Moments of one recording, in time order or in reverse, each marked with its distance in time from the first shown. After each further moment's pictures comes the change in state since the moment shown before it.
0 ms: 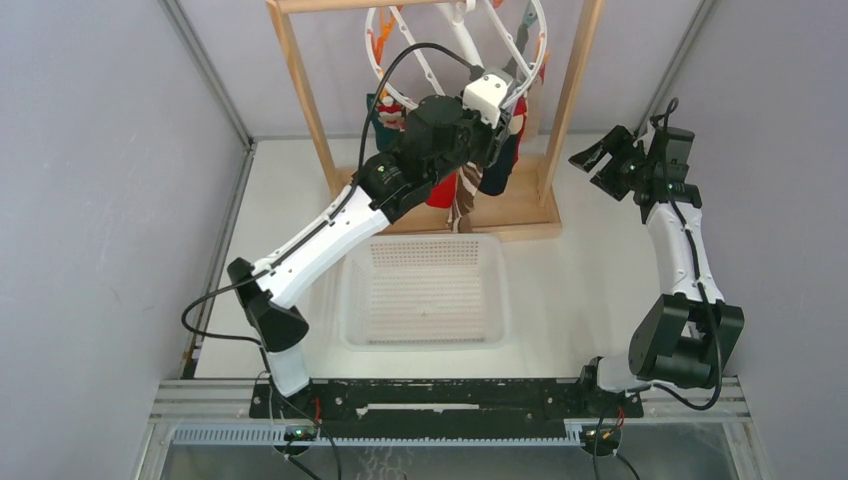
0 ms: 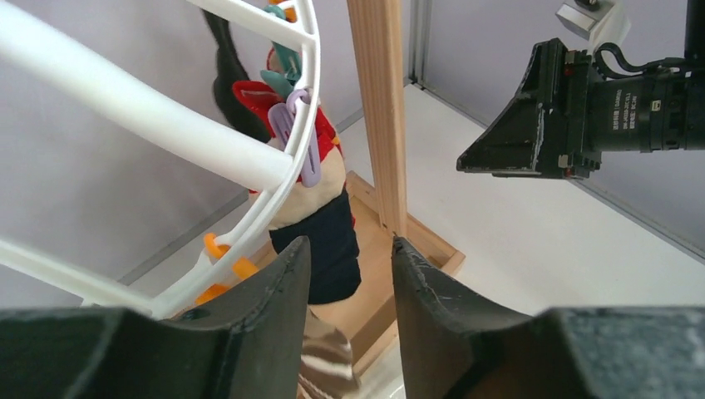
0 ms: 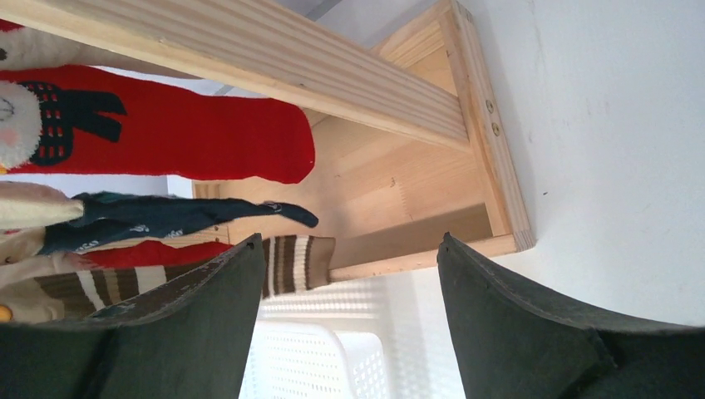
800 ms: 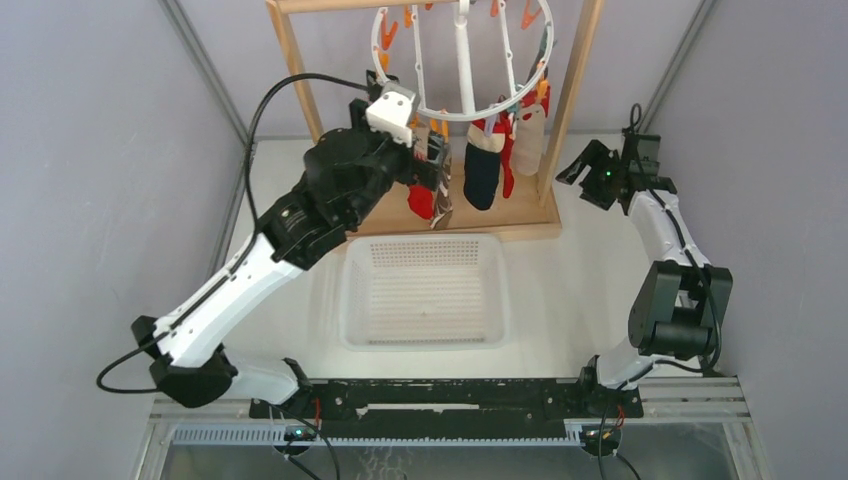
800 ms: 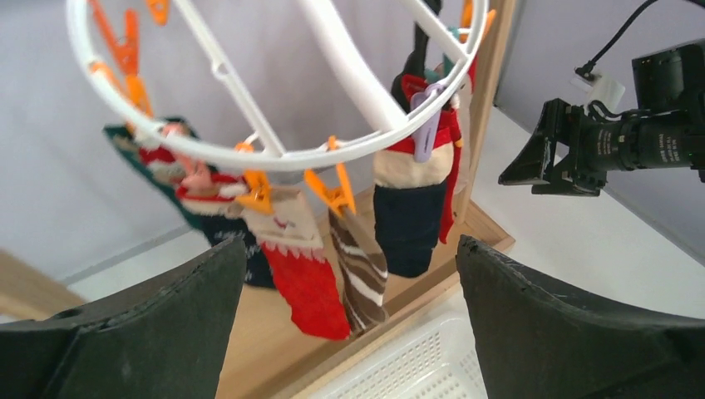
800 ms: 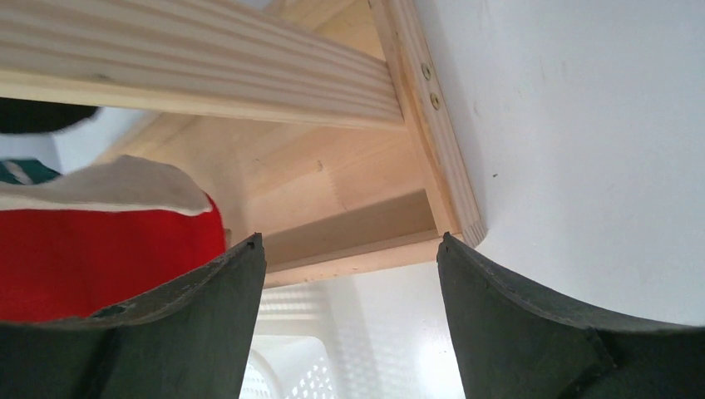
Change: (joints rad) left arm 0.003 -0.444 -0.364 -0.004 -0.198 -0.017; right arm 0.070 0.143 0.000 -0.019 0.111 -0.066
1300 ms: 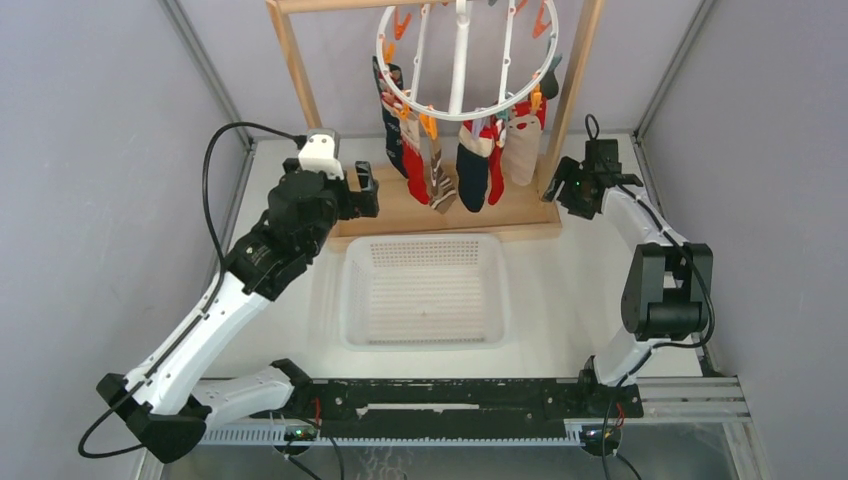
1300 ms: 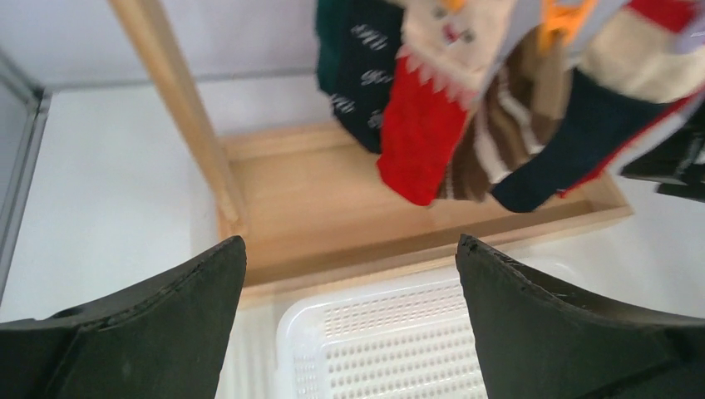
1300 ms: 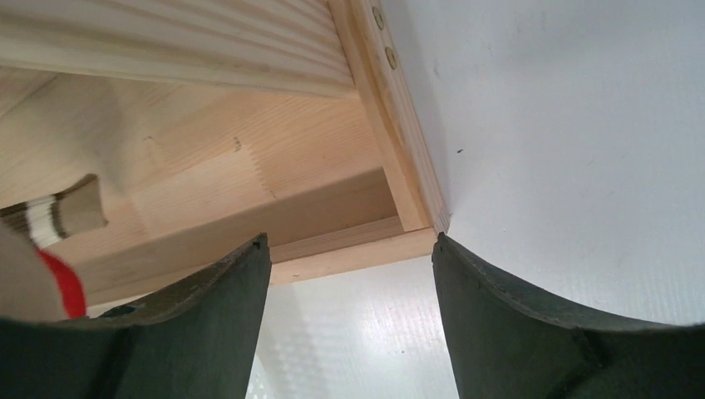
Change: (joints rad) left arm 0.223 -0.320 -0.444 -0.057 -0.071 -0.232; right arm 0.145 0.104 0.001 -0.066 0.231 -0.087
